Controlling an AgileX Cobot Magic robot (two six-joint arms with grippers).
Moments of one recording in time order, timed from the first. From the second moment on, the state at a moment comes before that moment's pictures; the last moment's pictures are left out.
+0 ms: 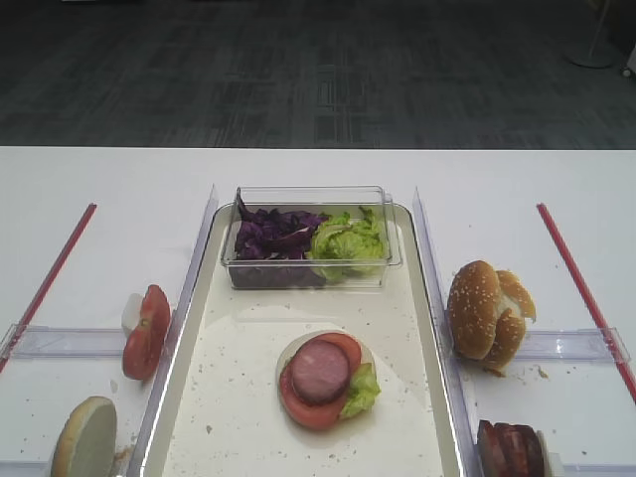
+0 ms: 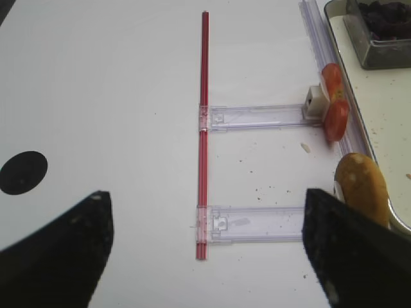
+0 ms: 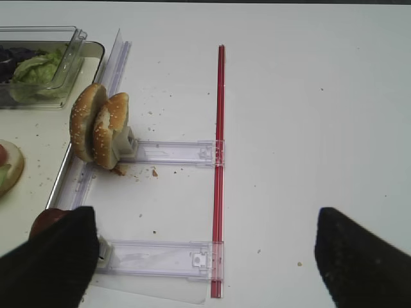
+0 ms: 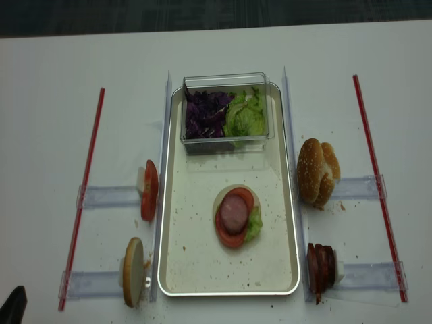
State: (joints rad) left arm 0.01 -0.02 -0.49 0.08 1.19 -0.05; right arm 0.08 -0.02 -0.48 0.00 1.13 0.03
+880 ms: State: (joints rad) left arm 0.01 -0.02 -0.49 0.08 1.19 -0.05; right arm 0.08 -0.02 -0.48 0.00 1.13 0.03
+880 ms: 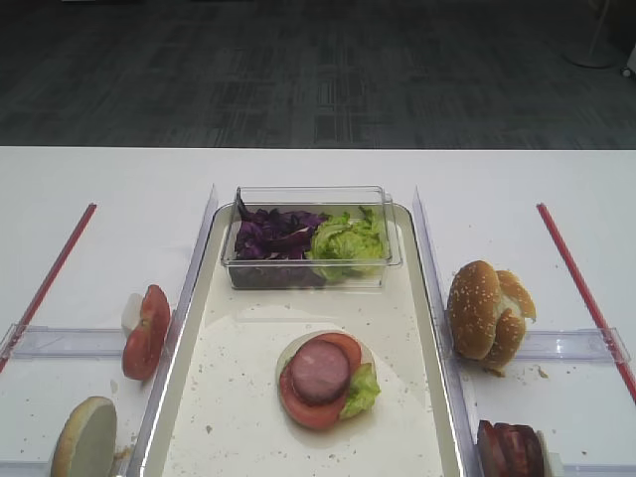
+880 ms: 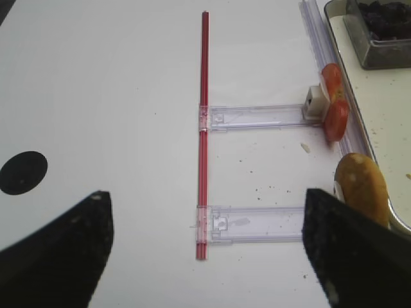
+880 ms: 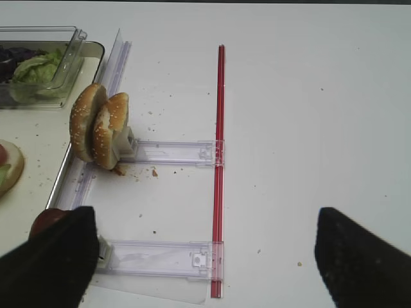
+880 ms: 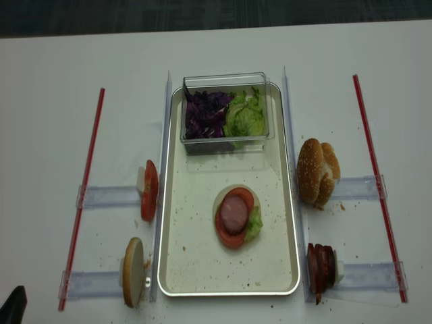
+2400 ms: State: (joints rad) left arm 0.01 0.50 -0.50 0.07 1.21 -0.06; right arm 0.08 -0.02 -0.48 0.00 1.13 0.03
